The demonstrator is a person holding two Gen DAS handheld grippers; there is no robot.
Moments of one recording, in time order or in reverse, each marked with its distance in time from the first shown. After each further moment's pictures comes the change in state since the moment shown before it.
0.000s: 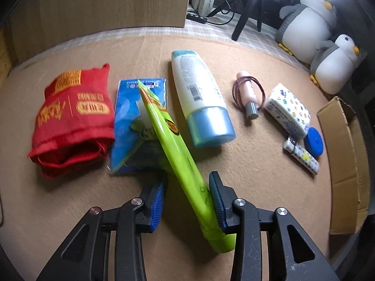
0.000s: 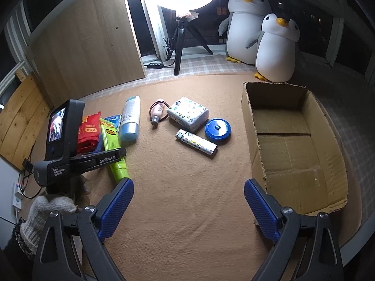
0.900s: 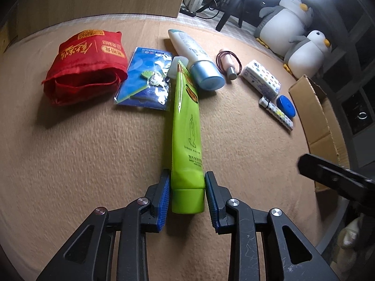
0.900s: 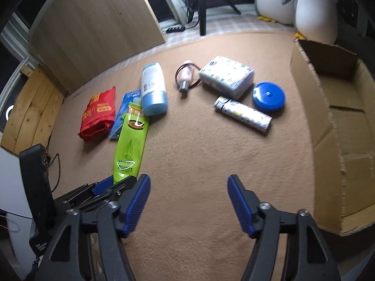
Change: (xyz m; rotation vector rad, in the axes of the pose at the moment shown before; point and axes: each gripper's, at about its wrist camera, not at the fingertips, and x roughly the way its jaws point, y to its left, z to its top) left arm -0.033 0.019 -0.071 -0.013 -0.003 -0.157; right arm 0.076 0.027 0.003 0.041 0.203 0.193
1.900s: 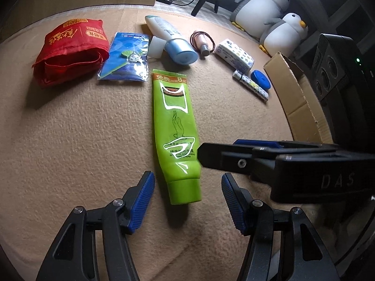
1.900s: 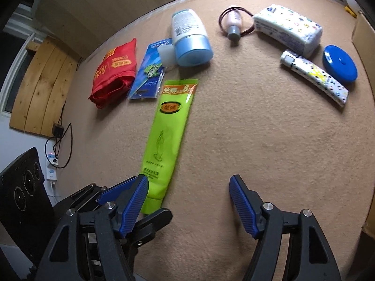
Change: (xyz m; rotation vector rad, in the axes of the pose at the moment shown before) left arm -0.014 -0.004 -0.029 0.077 0.072 -0.110; right arm 0.063 0.036 -0.009 -0.040 0.236 0.149
